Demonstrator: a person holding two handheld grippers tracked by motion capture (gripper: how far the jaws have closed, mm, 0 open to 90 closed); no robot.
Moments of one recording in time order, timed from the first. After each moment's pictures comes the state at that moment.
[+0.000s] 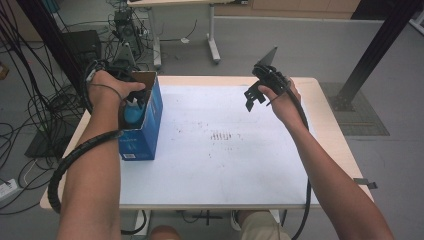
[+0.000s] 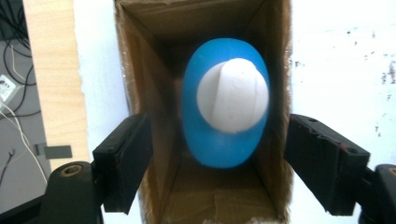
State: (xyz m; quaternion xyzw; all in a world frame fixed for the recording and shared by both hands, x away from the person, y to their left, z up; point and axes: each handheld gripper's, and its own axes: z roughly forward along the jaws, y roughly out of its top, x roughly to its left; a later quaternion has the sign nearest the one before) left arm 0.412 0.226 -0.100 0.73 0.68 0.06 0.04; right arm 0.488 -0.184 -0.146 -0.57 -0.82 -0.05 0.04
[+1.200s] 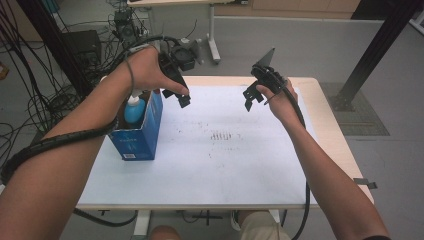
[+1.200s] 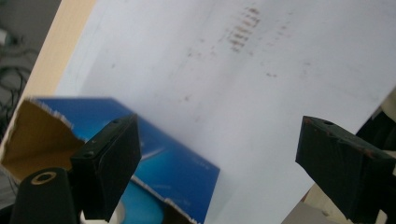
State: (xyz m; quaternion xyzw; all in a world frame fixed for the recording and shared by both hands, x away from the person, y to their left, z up) left arm 0.370 0.096 -0.041 0.96 0.24 0.09 0.07; right arm 0.504 -0.179 -0.157 -0.58 -0.81 -0.03 0.04
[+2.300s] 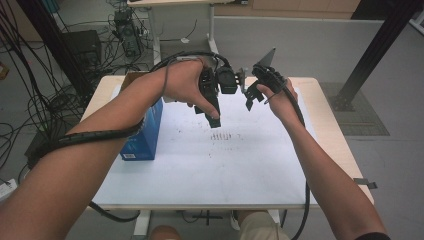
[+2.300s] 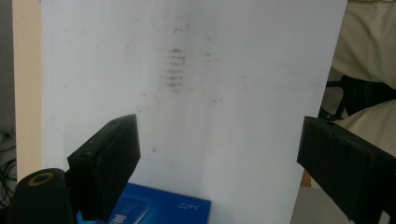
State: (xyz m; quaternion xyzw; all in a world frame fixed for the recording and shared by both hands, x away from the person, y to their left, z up) left arm 0.350 0.029 -0.049 0.99 0.07 0.06 0.07; right arm 0.511 -0.182 -0.161 -0.59 -0.81 -0.03 0.05
